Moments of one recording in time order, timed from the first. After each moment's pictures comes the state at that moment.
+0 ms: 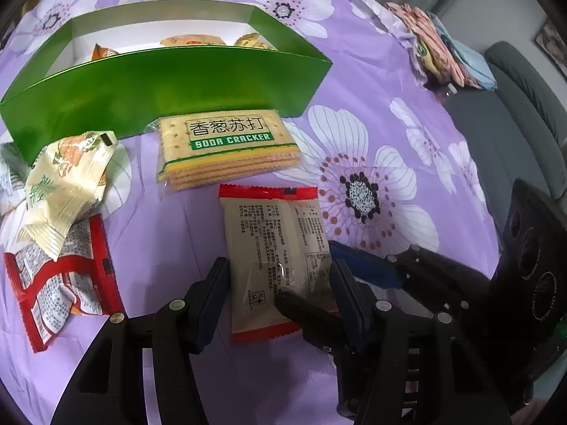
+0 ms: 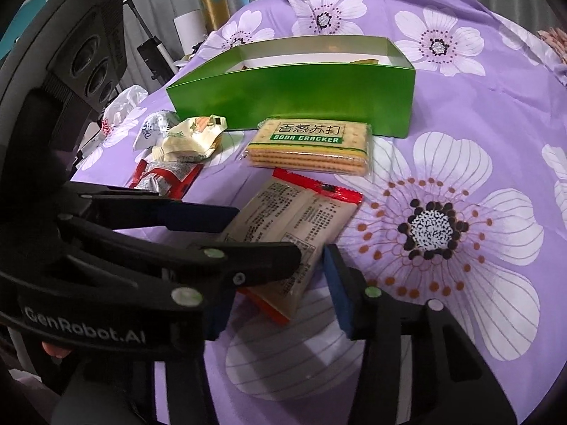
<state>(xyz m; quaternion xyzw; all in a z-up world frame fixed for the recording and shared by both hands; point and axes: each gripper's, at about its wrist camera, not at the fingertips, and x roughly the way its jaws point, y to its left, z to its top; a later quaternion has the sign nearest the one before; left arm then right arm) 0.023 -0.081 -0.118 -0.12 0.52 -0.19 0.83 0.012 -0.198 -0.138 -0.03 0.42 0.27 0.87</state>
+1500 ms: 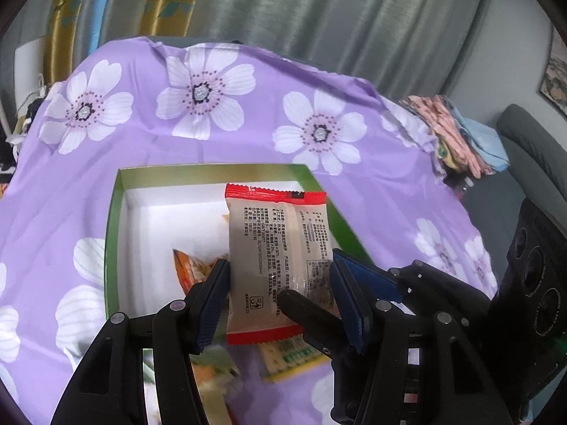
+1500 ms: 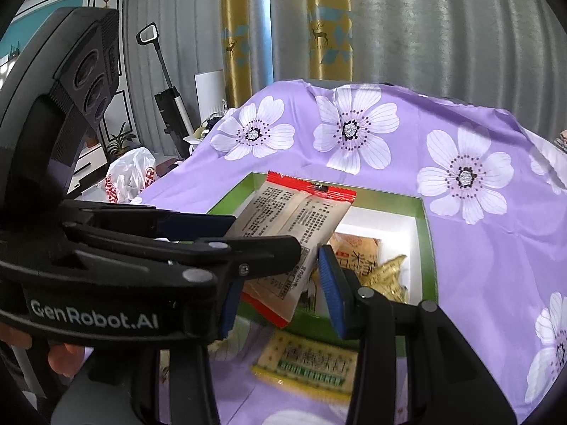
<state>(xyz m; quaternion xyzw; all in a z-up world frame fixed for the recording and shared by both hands) 0.125 -0.006 -0.022 -0.12 0.39 -0.13 0.90 0.120 -0.130 -0.037 -0.07 0.29 0.30 0.91</state>
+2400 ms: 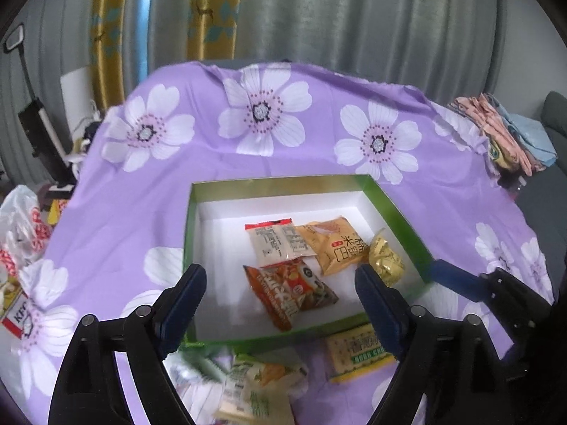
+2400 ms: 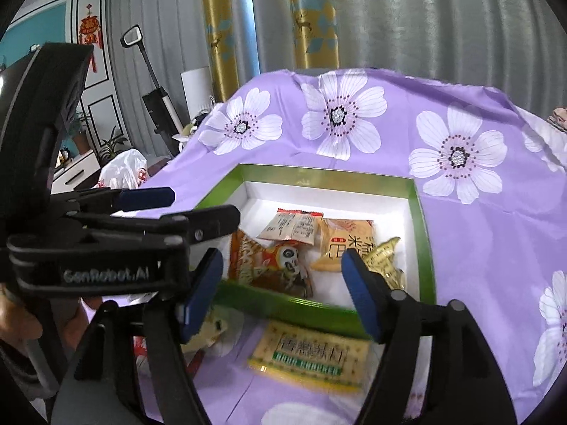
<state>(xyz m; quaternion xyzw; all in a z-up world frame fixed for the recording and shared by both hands) 0.095 0.009 -0.015 -0.06 0.36 -0.01 0.93 0.096 -0.142 -0.033 -0.05 0.30 0.28 0.91</state>
